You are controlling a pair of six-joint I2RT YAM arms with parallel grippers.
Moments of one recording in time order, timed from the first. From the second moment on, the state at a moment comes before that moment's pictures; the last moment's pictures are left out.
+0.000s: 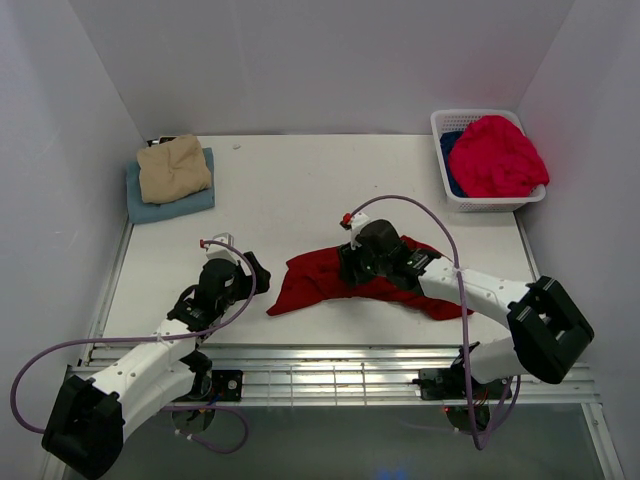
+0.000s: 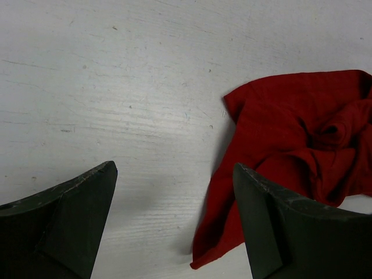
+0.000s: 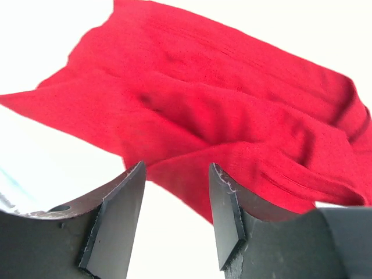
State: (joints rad) left arm -0.48 0.84 0.29 -0.01 -0.19 -0.59; right arm 0.79 1.40 0.78 -0.12 -0.06 0.20
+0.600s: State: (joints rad) left arm -0.48 0.84 0.28 -0.01 -0.19 -0.60; right arm 0.91 1.51 0.78 -0.10 -0.15 0.16
